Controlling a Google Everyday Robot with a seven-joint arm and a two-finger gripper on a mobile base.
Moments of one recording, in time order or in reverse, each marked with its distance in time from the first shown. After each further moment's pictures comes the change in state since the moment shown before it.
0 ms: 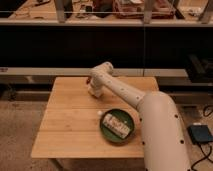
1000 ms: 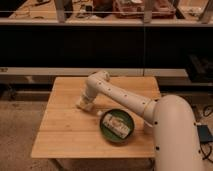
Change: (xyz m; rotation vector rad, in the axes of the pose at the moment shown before) arm -0.049 -0.114 -0.028 0.266 0.013 -0.179
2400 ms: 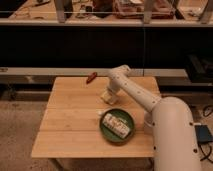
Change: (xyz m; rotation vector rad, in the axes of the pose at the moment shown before) arm -0.098 0.163 -0.020 -0.243 -0.153 0.291
